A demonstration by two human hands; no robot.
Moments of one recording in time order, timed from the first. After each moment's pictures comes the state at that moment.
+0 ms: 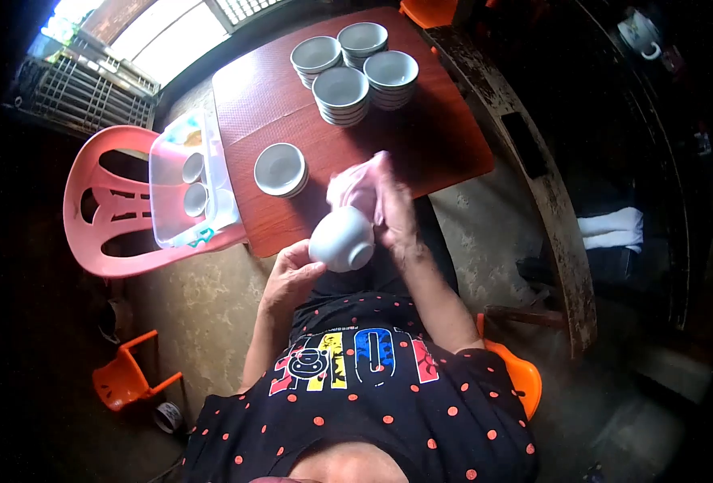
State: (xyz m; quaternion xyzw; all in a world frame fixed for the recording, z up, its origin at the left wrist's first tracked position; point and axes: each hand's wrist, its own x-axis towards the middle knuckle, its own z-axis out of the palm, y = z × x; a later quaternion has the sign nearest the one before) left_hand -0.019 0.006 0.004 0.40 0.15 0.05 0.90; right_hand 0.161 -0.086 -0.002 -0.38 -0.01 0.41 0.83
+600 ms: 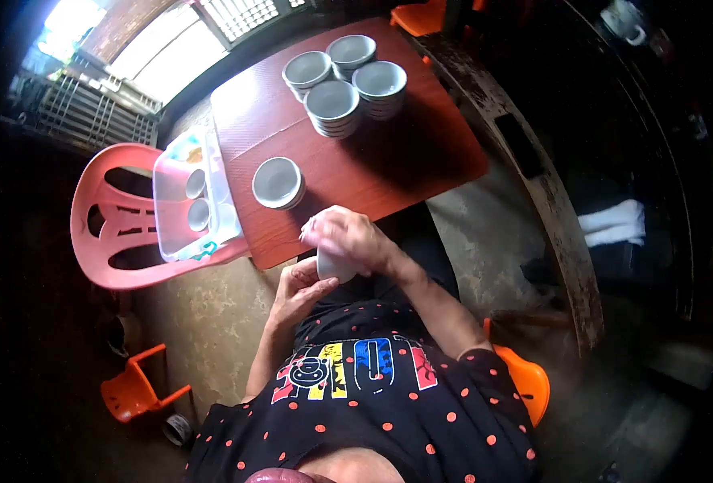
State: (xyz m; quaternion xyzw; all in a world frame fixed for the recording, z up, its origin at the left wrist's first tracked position) left_hand -0.013 -0.009 0.015 0.59 0.15 0.03 0.79; right_hand 0.140 -0.099 0.028 -0.59 -0.36 0.42 0.59
